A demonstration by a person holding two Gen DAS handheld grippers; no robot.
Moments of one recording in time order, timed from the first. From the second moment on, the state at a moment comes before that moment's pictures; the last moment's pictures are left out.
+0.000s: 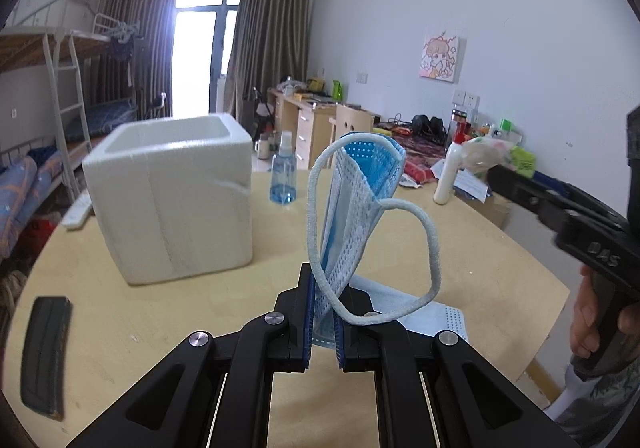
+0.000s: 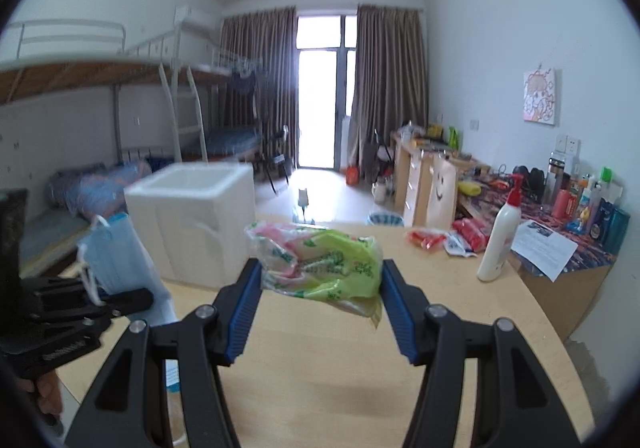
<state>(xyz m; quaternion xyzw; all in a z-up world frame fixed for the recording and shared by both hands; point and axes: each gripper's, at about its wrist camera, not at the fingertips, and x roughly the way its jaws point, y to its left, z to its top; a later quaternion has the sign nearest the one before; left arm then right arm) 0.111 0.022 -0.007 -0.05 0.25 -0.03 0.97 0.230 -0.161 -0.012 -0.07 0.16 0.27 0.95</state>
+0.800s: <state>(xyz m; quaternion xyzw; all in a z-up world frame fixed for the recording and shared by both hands) 0.080 0.060 0.023 -0.04 0.19 0.05 0.98 0.209 -0.156 -0.010 -0.03 0.12 0.32 0.94</state>
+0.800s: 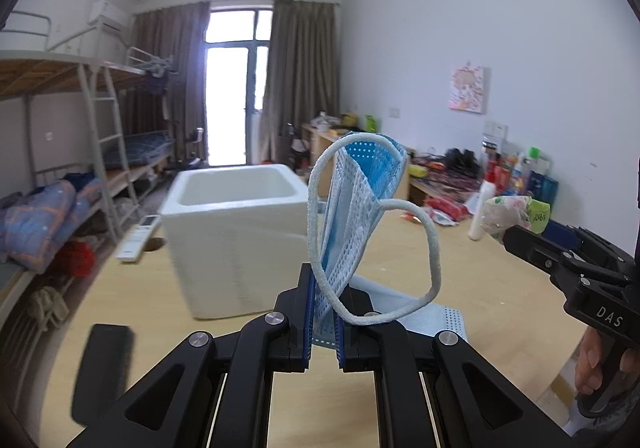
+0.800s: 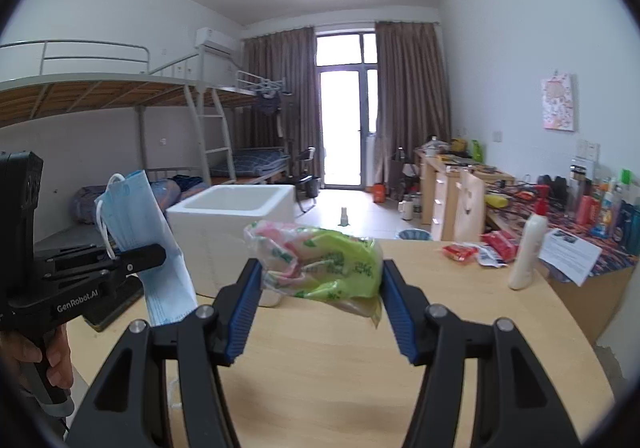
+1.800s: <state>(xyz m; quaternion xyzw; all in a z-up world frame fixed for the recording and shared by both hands) 0.063 0.114 0.036 -0.06 0.16 0.11 0.98 0.207 -0.072 0.005 -0.09 0.13 0.40 0.90</state>
